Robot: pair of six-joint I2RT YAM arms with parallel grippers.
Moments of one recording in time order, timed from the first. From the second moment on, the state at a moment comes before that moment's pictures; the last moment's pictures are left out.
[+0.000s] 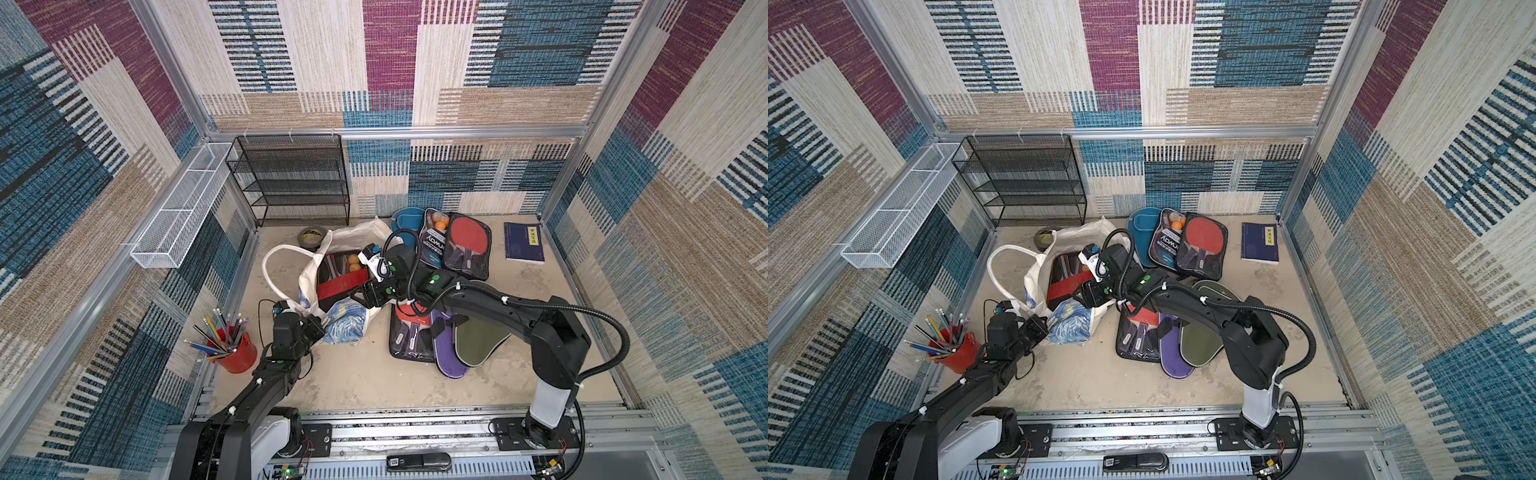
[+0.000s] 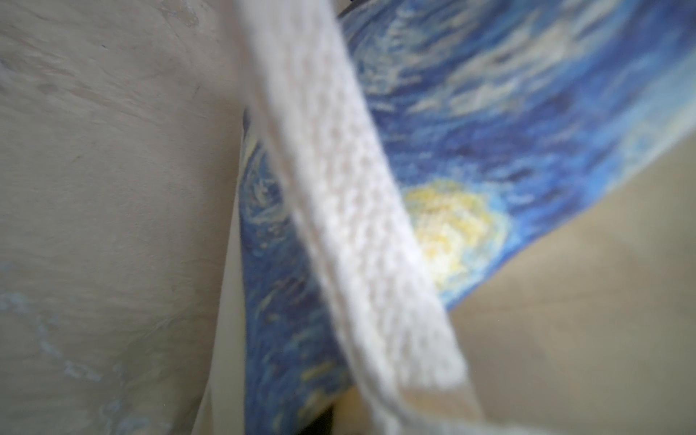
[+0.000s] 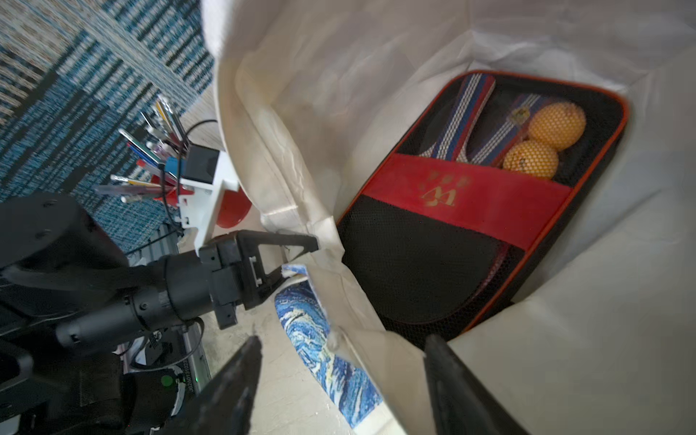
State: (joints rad) left arm -0.06 1.03 0.22 0.23 0.11 -0.76; right arm 0.85 1.85 1.44 -0.22 -0.31 0.33
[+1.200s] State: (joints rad) left arm -0.06 1.09 0.24 0.21 0.03 -0.84; right arm 0.84 2.01 1.40 -0.15 -0.14 0.38
